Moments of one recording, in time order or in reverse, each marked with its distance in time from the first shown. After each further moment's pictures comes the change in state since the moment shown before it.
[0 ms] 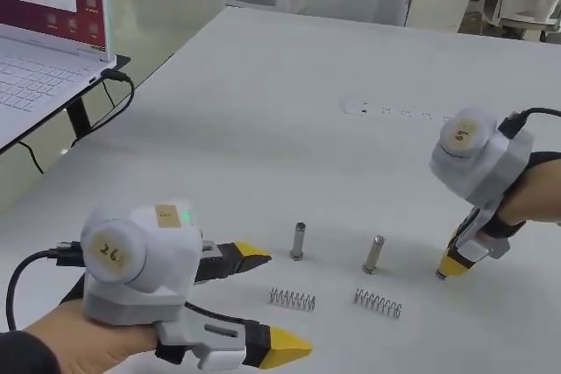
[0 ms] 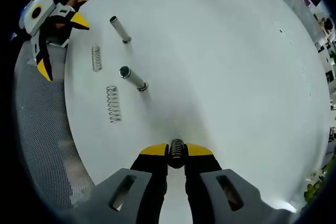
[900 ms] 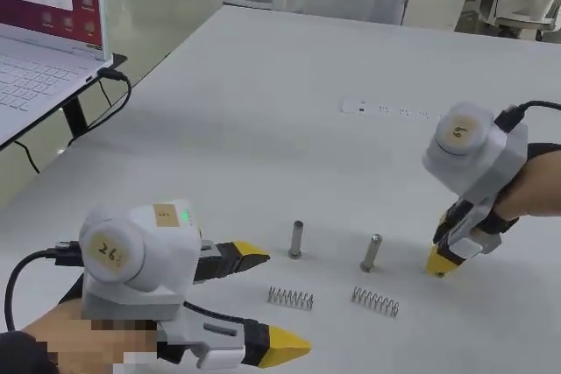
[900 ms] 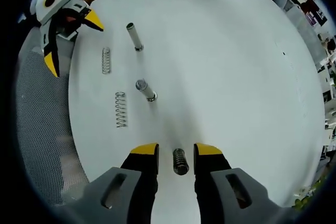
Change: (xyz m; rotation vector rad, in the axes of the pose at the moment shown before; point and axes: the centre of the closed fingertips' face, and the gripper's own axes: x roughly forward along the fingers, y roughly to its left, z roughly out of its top) left arm 0.001 -0.001 0.000 0.001 -0.001 -0.004; right arm -0.013 0.012 0.020 -0.122 -0.061 -0.032
